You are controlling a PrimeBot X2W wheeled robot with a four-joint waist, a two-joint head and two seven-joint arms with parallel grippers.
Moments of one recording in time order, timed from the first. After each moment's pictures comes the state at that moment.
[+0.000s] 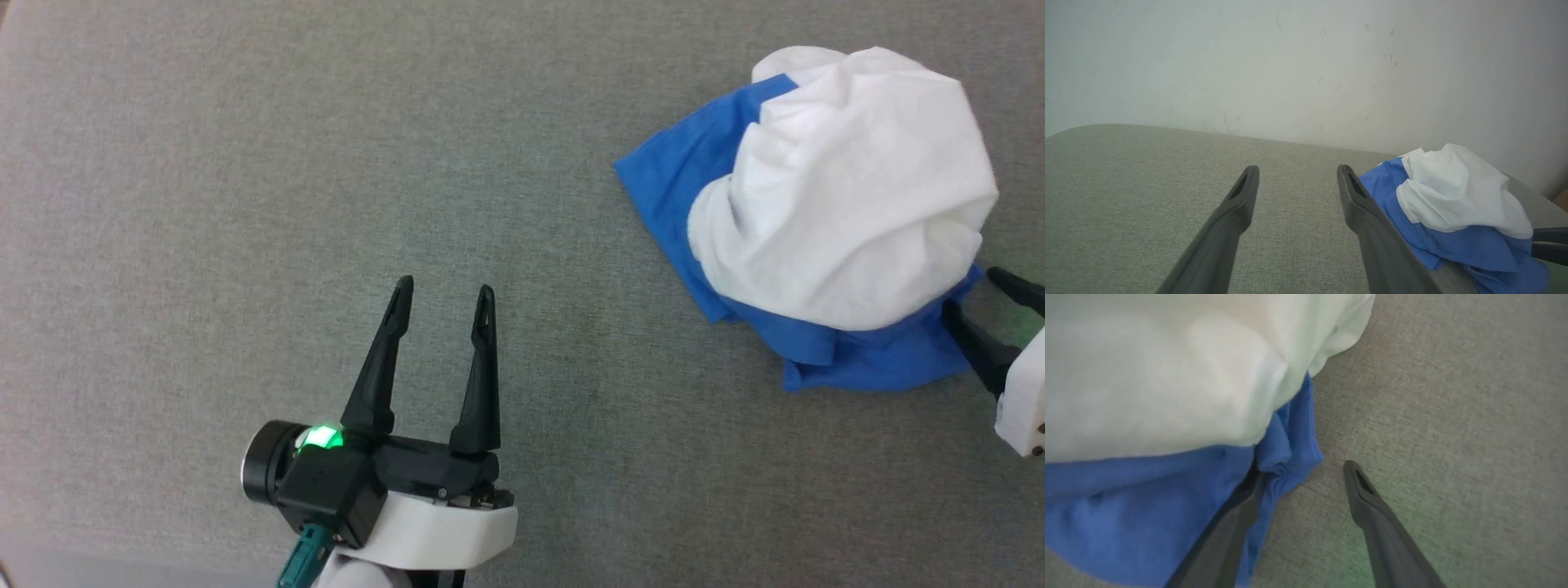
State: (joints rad) left arm -0.05 0.06 -0.38 -0.26 -0.16 0.18 -0.26; right arm -0.25 -0.68 0.15 0.03 0.59 0.13 0.39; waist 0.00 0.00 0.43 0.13
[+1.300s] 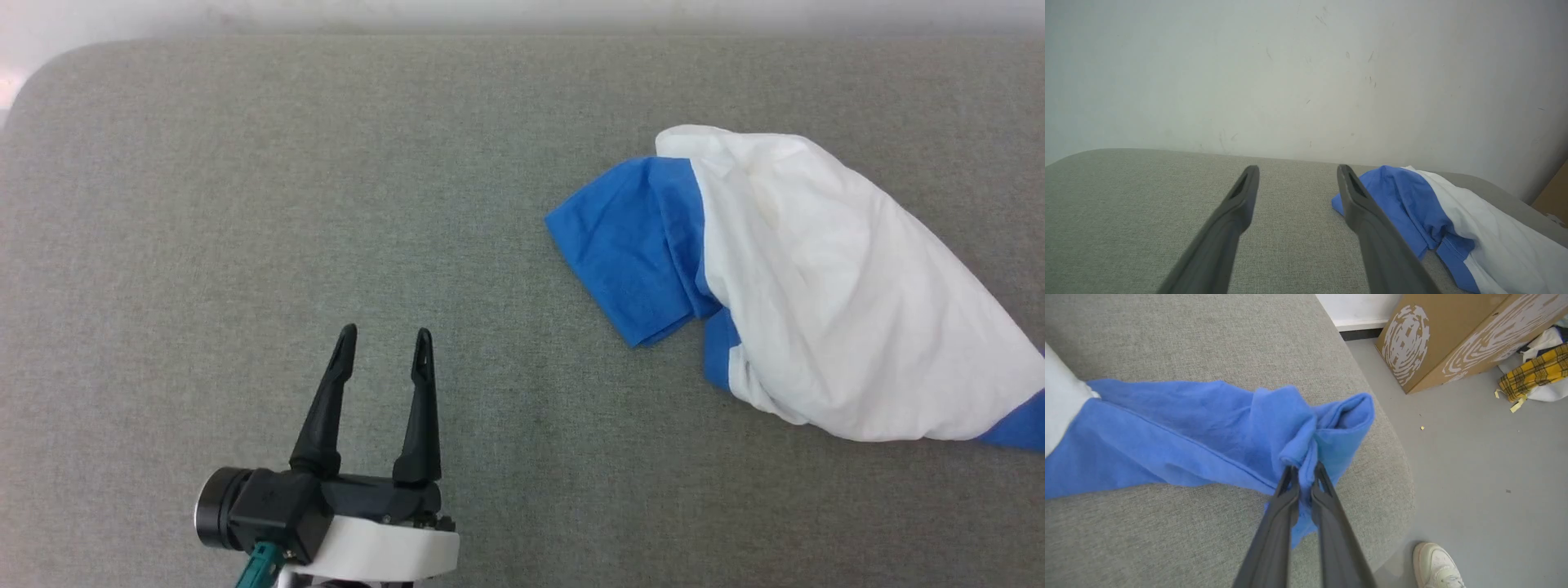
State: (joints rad) left arm 0.05 0.06 -0.24 -0.22 -0.16 0.10 -0.26; right arm 0.08 -0.42 -0.56 0.28 0.30 0.13 0.23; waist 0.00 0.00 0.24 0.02
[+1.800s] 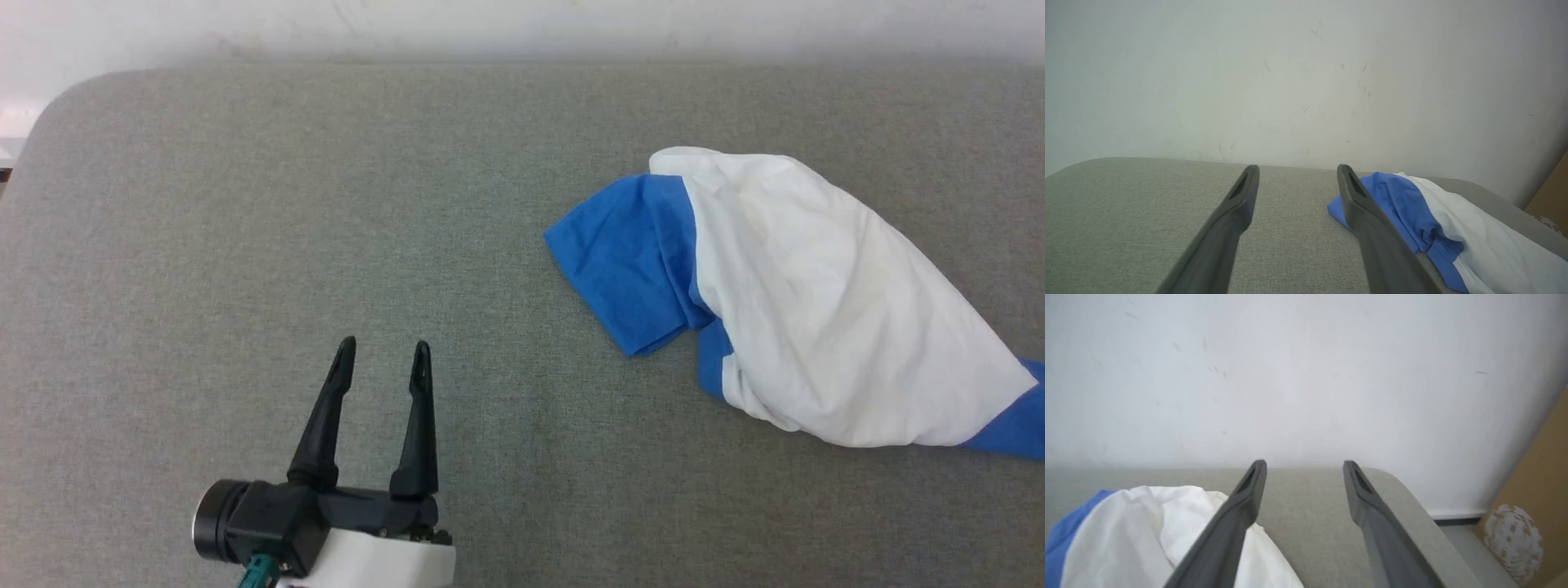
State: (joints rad) left arm 0.07 0.06 -0.23 -0.22 -0.16 0.08 -0.26; right arm -0.08 -0.35 -0.35 -0.08 0.34 0.13 -0.01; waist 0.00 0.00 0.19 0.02
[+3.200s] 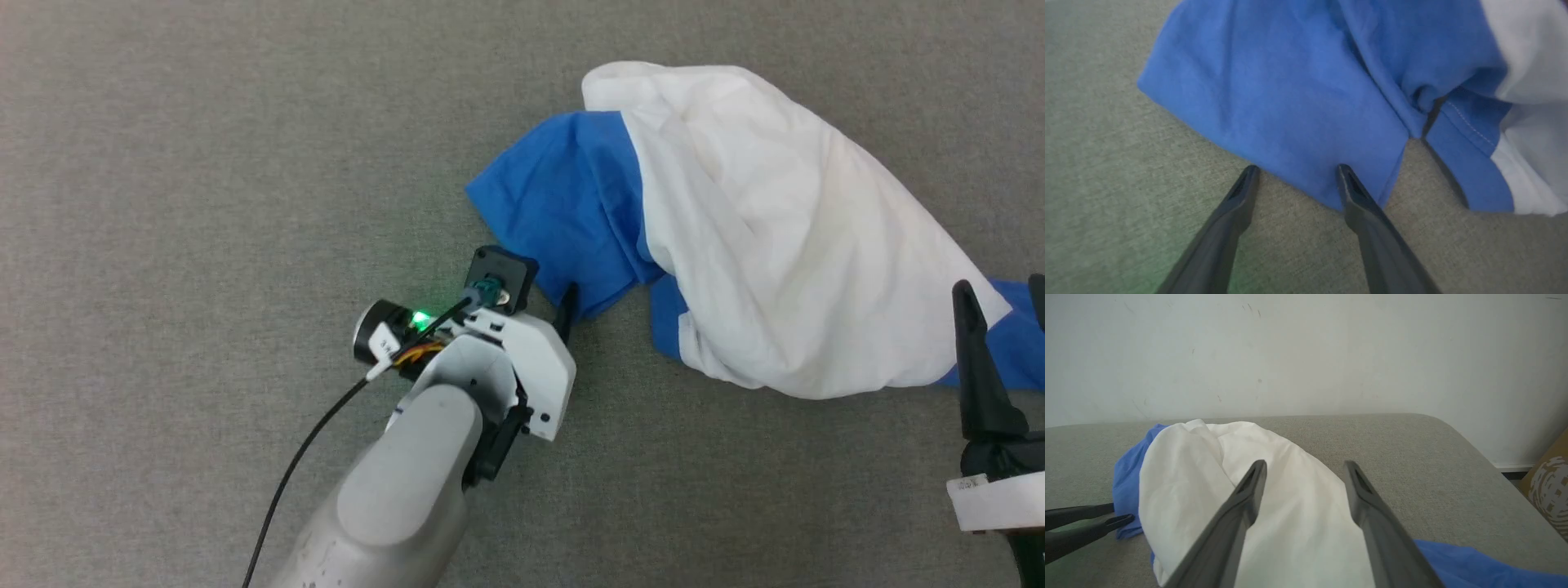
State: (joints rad) left arm -0.55 0.05 -0.55 0.40 -0.26 0.11 0.23; right arm 0.07 -0.19 -0.16 -0.34 0.32 0.13 0.00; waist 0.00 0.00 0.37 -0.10
